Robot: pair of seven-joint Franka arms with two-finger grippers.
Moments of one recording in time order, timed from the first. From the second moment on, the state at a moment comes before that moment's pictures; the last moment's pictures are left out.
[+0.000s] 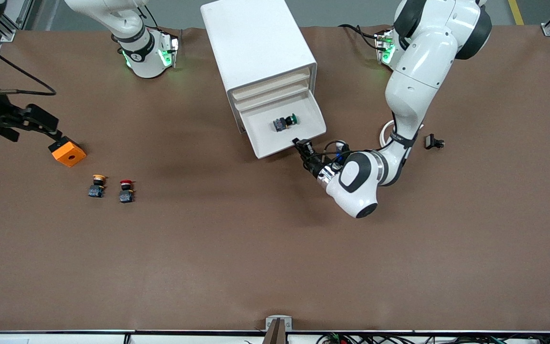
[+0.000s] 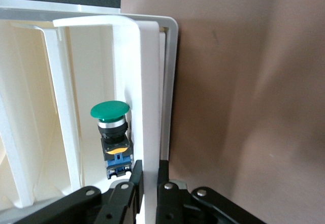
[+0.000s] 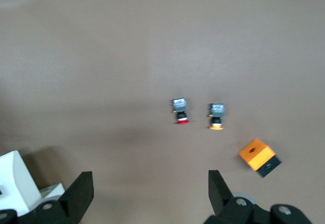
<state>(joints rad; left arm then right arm) -0.39 0.92 -0.10 -1.42 -0.88 1.57 -2.24 0.19 0.06 -0.10 -1.48 0.03 1.55 0.14</state>
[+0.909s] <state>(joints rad) -0.36 0.91 0.03 -1.28 -0.81 1.58 -2.20 0.74 0.21 -0.09 -1.49 0.03 1.68 1.38</state>
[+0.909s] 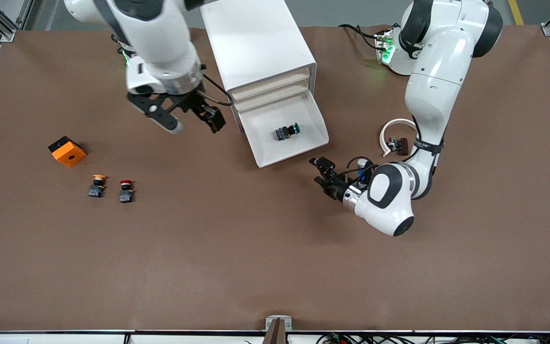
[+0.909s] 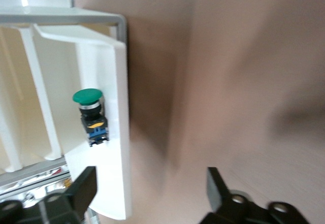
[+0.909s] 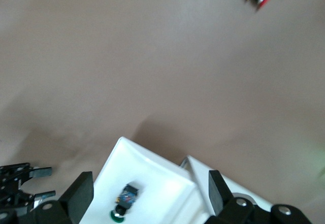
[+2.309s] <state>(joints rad) -0.26 0.58 0.14 -1.21 -0.06 1.57 -1.06 0.96 0.60 -0.09 -1.49 0.18 1.92 1.65</state>
